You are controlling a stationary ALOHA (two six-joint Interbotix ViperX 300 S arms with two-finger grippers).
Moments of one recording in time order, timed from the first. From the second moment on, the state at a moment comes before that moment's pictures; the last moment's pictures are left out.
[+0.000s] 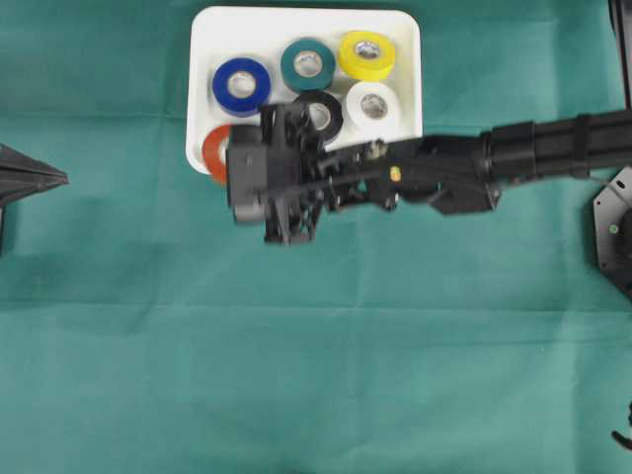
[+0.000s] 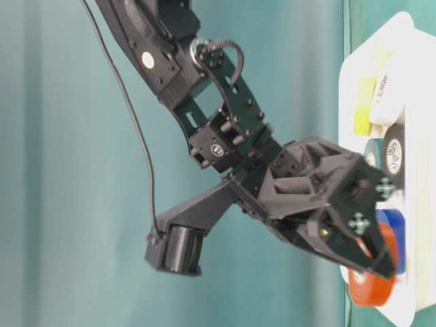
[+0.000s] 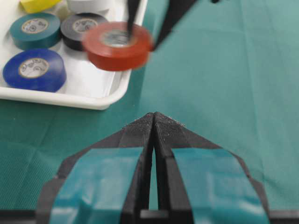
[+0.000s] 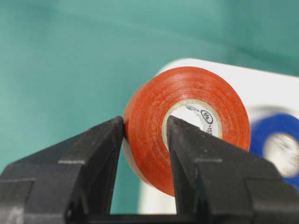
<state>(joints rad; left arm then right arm) 0.11 -1.41 1.47 -0.02 0.16 0.00 -0.07 0.31 0.26 -0.78 0.19 0.66</state>
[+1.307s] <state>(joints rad) 0.11 -1.41 1.48 -0.02 0.15 0.00 -0.15 0.30 0.29 -0.78 0.19 0.67</state>
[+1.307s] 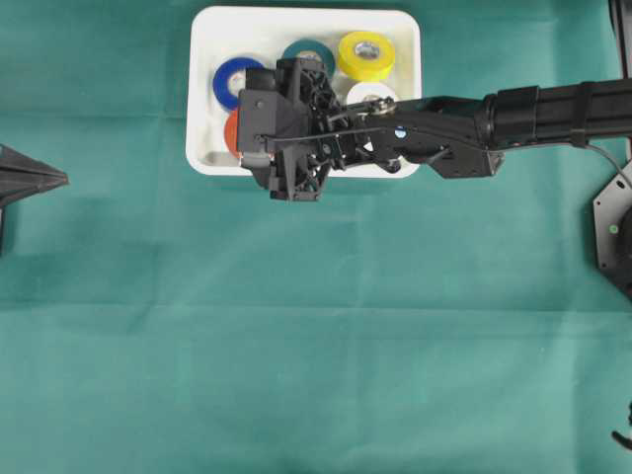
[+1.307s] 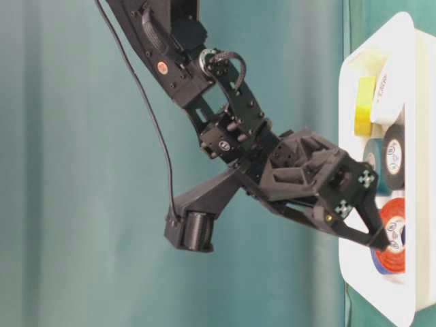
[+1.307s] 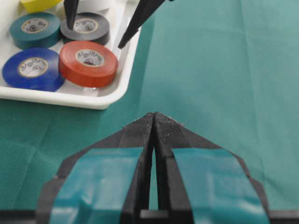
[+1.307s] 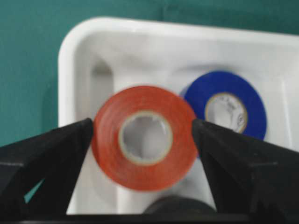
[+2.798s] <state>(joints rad) 0.11 -1.42 1.48 -0.02 0.15 0.00 -0.15 -0.78 1.26 -0.77 0.02 0.67</state>
